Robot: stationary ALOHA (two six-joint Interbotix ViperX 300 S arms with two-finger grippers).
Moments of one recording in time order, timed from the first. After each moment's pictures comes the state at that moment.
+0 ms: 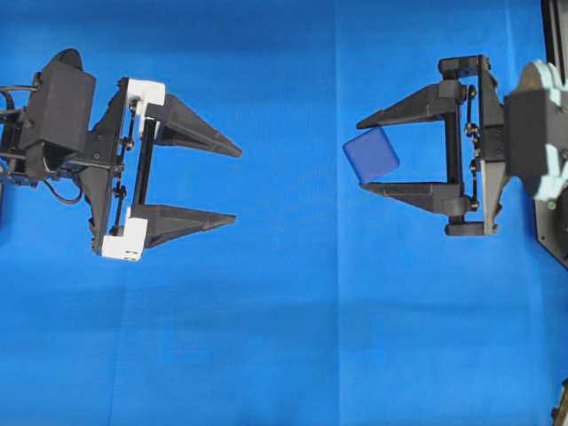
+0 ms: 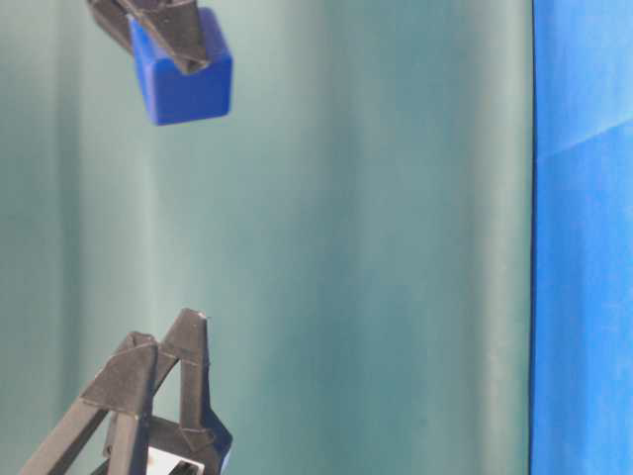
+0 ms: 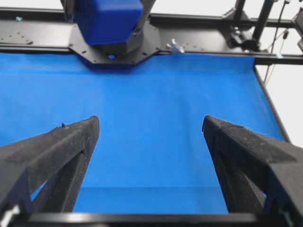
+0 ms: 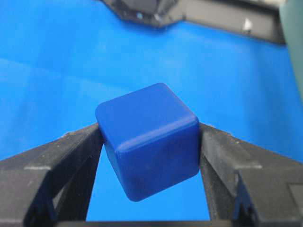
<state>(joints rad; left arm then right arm) -0.08 -0.40 0.73 0.01 -0.20 -0.08 0.06 -0.59 0.74 -0.53 0.19 0.52</state>
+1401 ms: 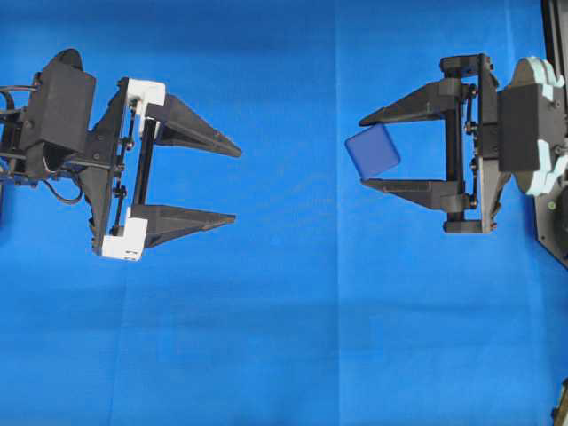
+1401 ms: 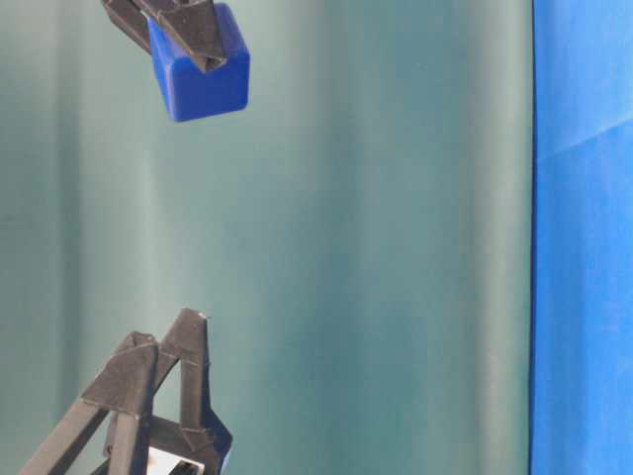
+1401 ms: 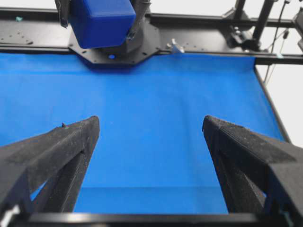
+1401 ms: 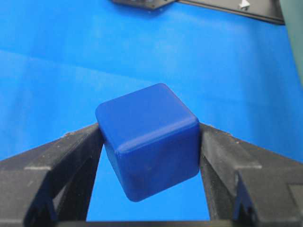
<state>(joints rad) -0.08 -0.40 0.73 0.01 -0.20 -0.07 0.06 -0.59 0.74 -0.53 0.21 0.52</state>
